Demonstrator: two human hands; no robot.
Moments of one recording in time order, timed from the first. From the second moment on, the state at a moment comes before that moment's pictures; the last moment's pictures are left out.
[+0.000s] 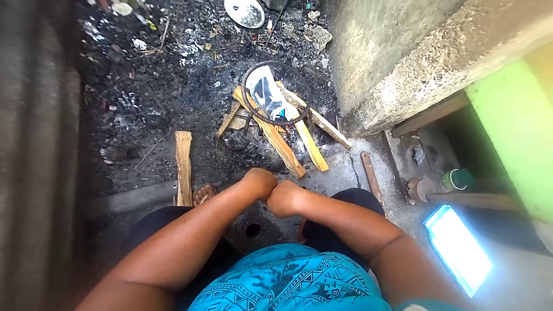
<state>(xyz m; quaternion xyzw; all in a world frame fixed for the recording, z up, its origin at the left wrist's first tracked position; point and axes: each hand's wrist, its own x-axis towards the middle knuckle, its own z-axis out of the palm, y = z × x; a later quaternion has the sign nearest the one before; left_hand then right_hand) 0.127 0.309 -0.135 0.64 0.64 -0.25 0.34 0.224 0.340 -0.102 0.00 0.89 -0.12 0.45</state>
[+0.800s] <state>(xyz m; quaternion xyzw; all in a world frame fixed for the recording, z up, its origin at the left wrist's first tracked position) 0.135 0.330 -0.142 0.65 0.61 -0.27 0.37 0.233 0.349 -0.102 0.02 0.88 -0.12 0.46</state>
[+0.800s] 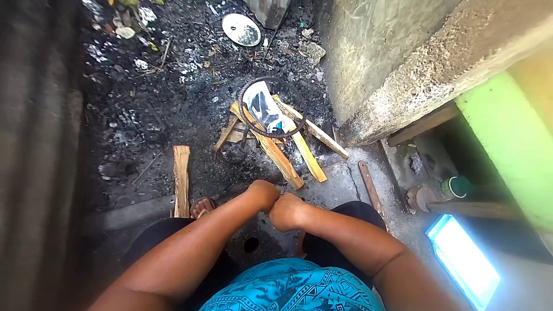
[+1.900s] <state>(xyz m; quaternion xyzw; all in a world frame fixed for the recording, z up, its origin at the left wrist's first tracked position) 0.132 0.325 -0.136 0.63 0.64 -0.26 0.35 0.231 0.362 -0.097 0.06 0.89 -0.14 0.44</state>
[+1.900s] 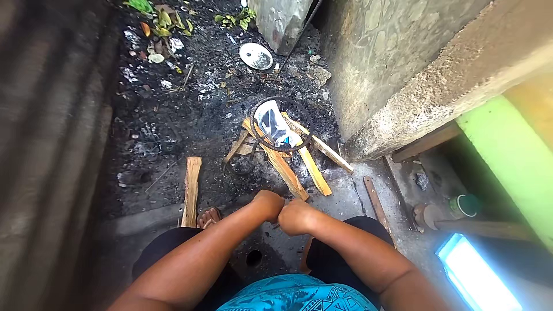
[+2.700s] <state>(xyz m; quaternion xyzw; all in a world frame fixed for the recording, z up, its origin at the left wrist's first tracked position) 0.137 0.319 -0.136 0.63 0.62 -0.28 0.36 0.233 0.356 -0.104 0.04 0.88 -0.13 0.45</state>
